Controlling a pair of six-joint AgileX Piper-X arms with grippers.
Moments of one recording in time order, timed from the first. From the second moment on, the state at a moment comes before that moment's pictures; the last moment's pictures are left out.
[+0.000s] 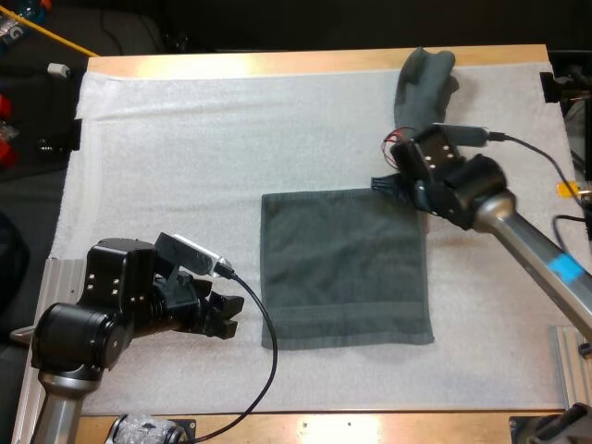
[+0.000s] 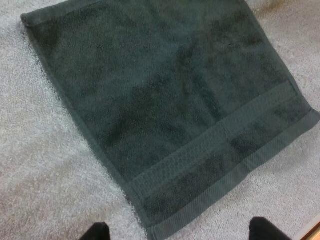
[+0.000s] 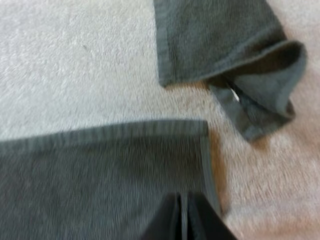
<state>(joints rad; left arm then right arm) -0.21 0.79 -0.90 1.23 0.44 -1.66 0.54 1.53 -1.28 0.93 0.30 -1.30</state>
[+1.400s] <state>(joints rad) -0.21 0.59 -0.83 1.44 0.57 -1.68 0.91 0.89 -0.63 1.07 0.15 -0.92</state>
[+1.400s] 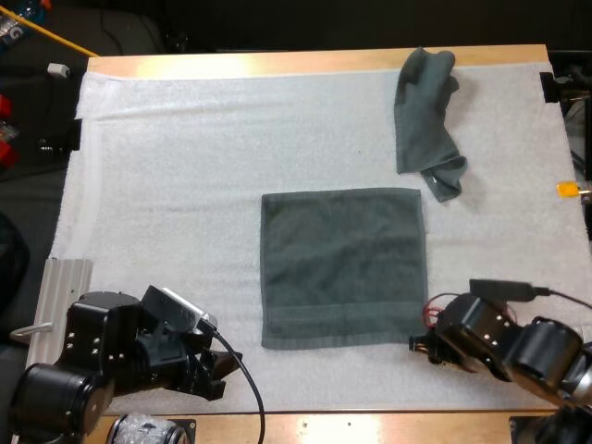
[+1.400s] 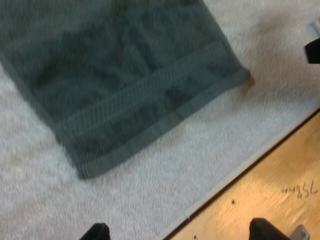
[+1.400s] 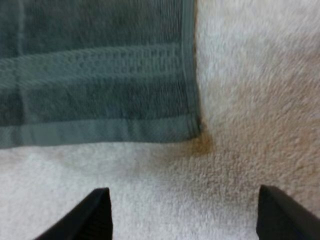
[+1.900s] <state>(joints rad) -0.21 0.59 -0.75 1.44 0.64 -1.68 0.72 0.95 -0.37 0.63 -0.02 -0.77</state>
